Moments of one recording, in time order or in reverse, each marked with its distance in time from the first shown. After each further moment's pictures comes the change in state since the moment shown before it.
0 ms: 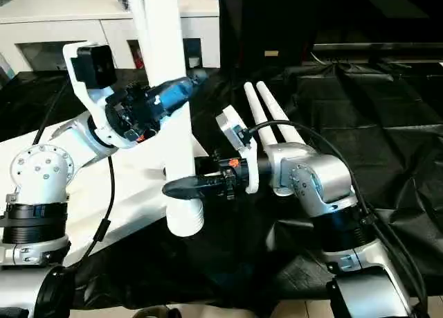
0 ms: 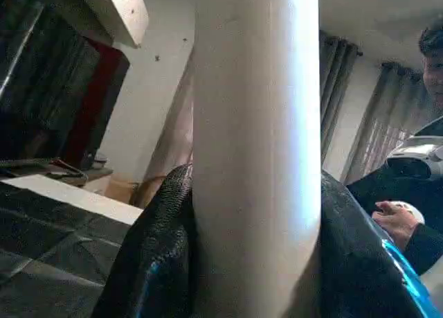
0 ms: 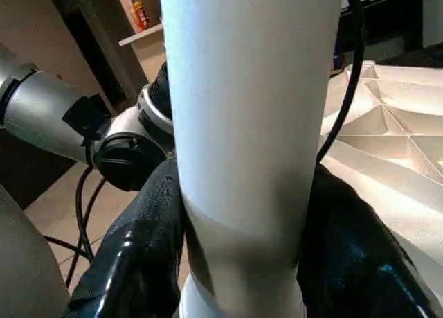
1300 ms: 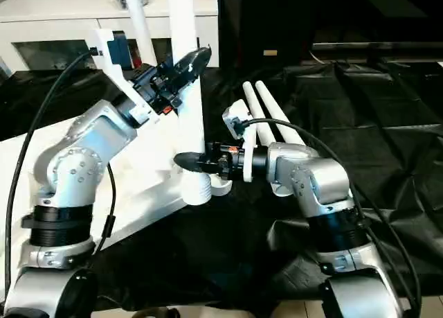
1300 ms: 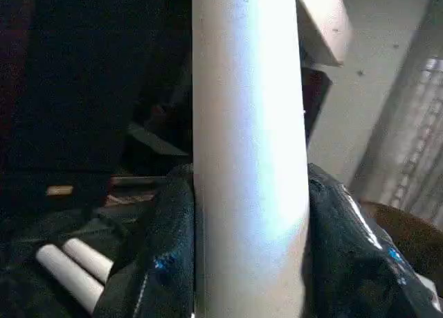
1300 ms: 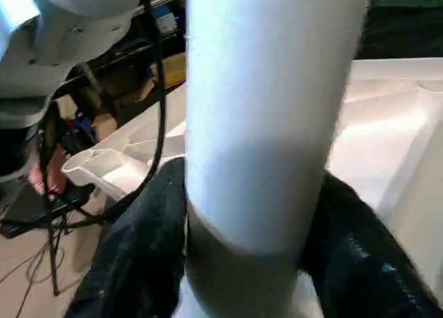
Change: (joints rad) left arm -0.017 -0.144 -0.051 -0.033 0.339 -0.265 0.586; right arm 0.010 0.071 -0.073 0.059 -0.104 -0.034 -0.342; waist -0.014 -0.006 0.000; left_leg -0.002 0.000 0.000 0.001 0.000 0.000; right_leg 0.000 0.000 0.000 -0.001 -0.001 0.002
